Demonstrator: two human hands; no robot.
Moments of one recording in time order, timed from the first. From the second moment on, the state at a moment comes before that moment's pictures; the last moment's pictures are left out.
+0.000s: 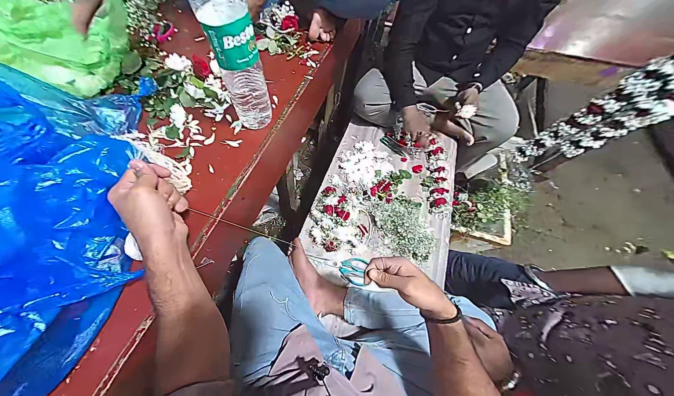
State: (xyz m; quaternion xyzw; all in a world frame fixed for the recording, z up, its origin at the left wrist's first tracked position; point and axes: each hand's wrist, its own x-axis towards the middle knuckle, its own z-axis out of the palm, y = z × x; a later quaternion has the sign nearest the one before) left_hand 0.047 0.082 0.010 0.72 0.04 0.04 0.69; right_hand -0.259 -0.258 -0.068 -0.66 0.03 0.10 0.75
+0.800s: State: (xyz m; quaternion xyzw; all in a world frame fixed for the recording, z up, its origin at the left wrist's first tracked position) left_hand -0.062 0.008 0.067 0.47 -0.21 -0.22 0.83; right_hand -0.204 -0.207 -0.005 -0.59 -0.04 0.01 0.81
